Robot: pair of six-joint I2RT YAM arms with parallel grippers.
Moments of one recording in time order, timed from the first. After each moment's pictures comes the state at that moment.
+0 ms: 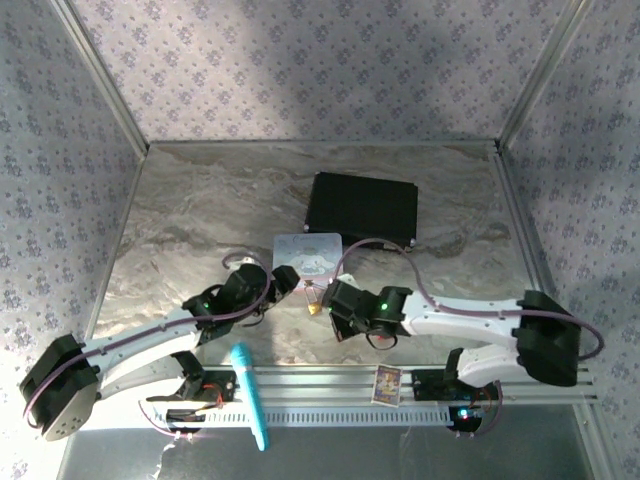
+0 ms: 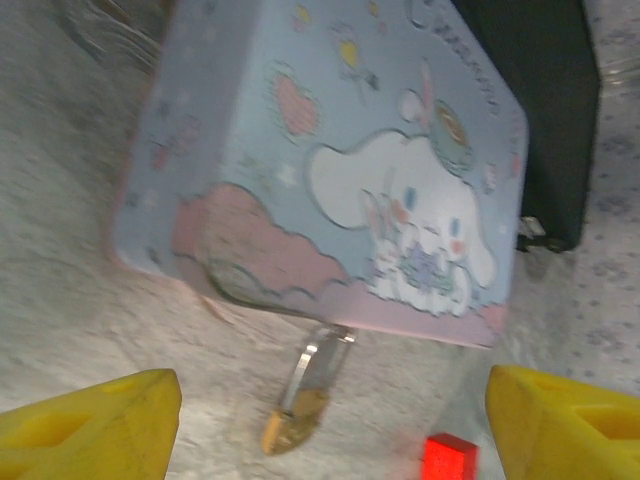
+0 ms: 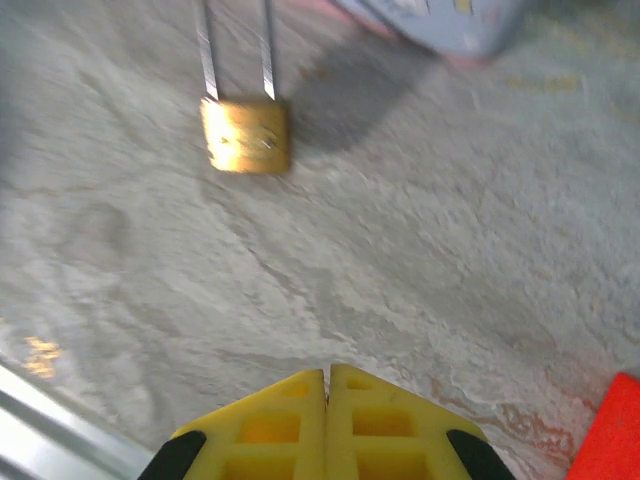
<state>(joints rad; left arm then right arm) -0.88 0.99 0.41 -0.05 -0.12 -1.32 1.16 1.29 0.78 -0.58 0.14 0.70</state>
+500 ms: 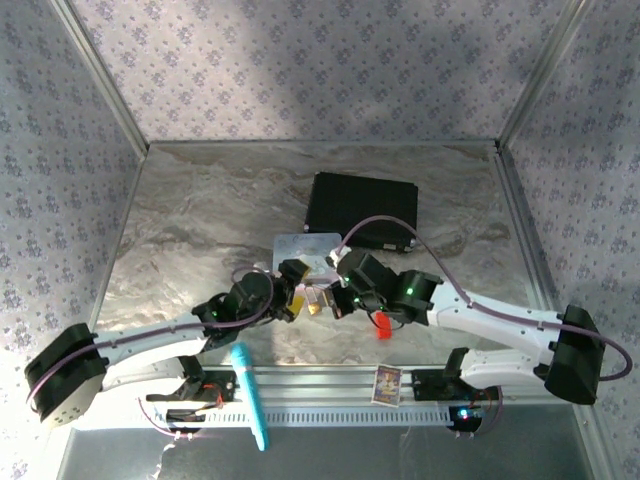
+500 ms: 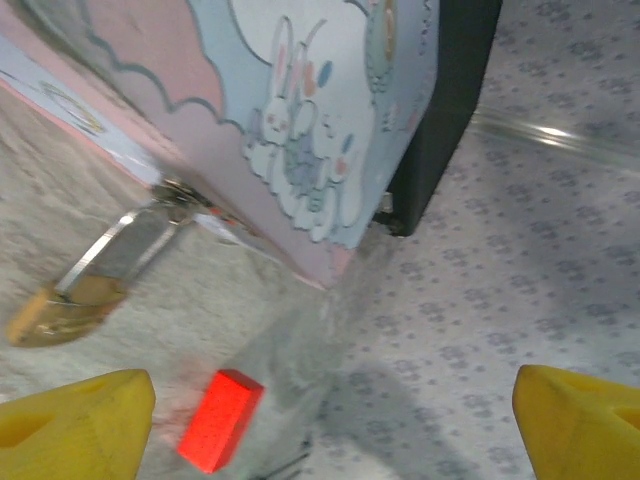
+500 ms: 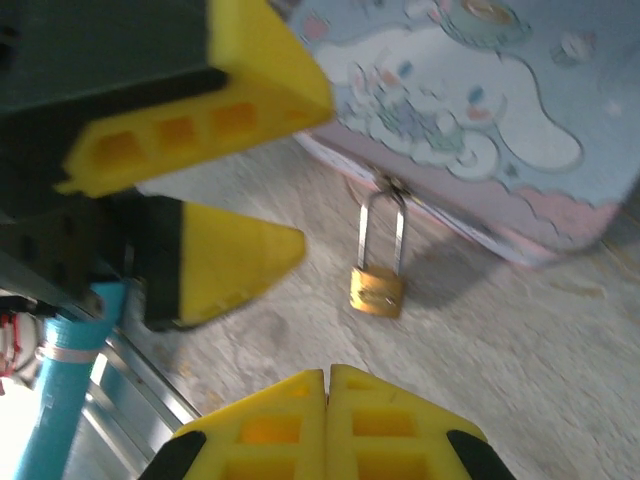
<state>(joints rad) -0.98 1.05 0.35 0.28 -0.09 -1.87 1.06 1.18 0.88 -0.49 0.03 0.54</state>
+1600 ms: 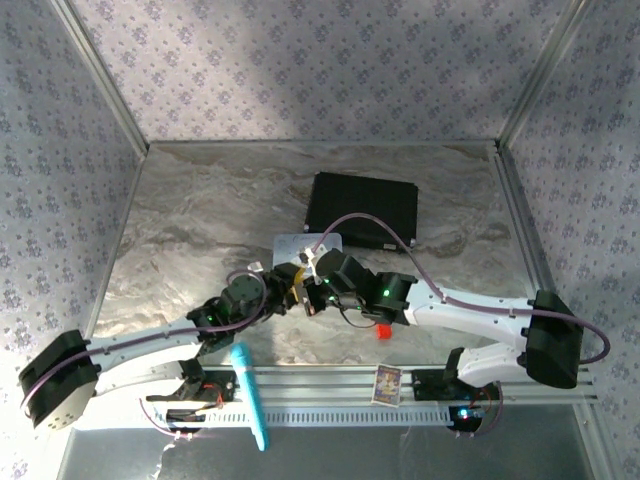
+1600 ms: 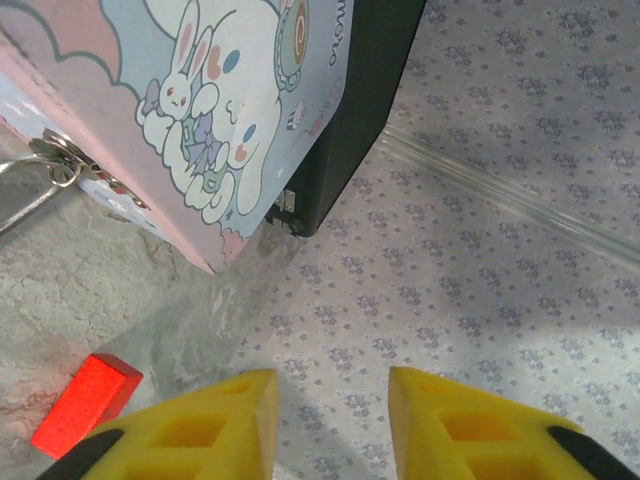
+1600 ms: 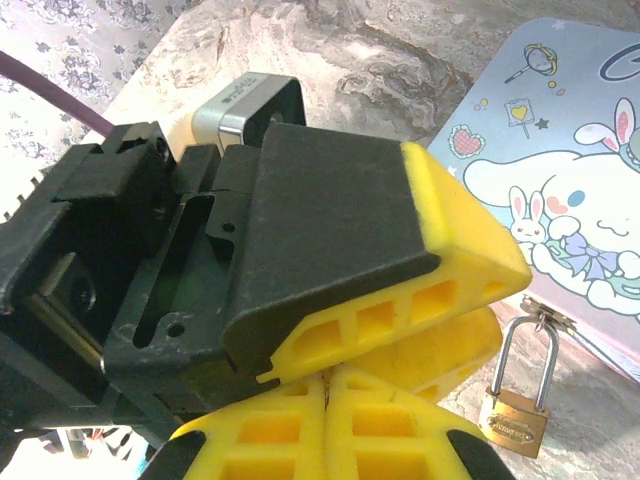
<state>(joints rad) -0.99 0.98 0.31 0.38 -0.16 -2.03 1.13 1.31 0.92 -0.24 0.03 0.56</state>
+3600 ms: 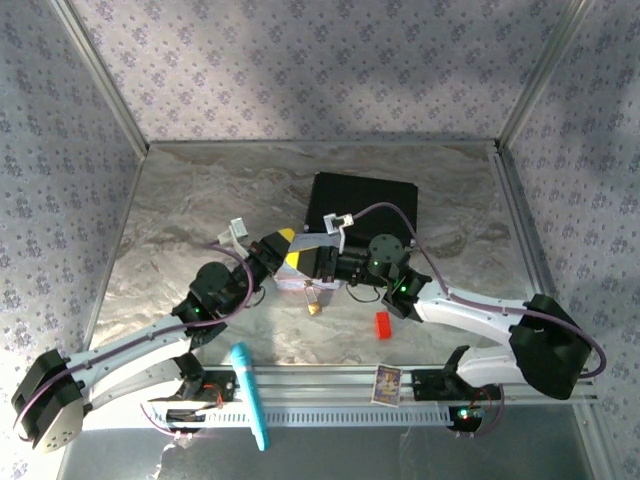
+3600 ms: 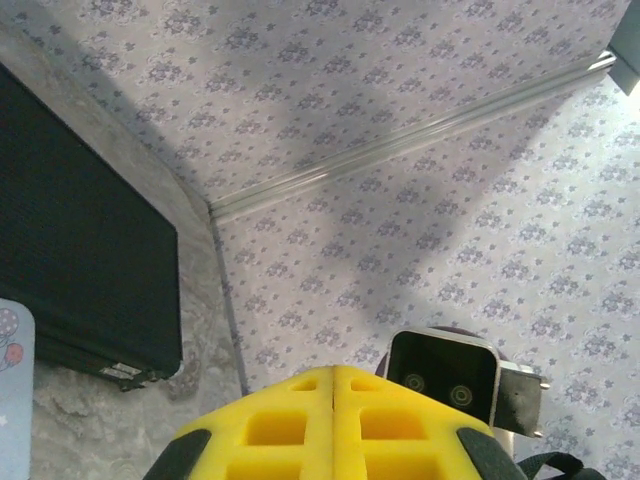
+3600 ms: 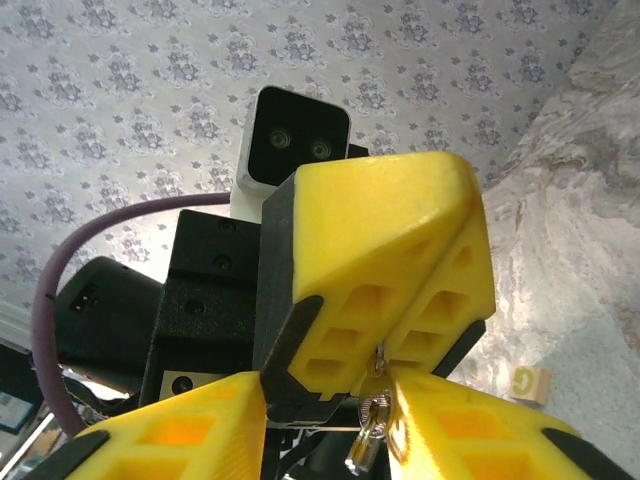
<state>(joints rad) -0.87 0.88 0.40 0.62 -0.14 -1.24 0.89 1.28 0.65 0.71 -0.48 1.01</state>
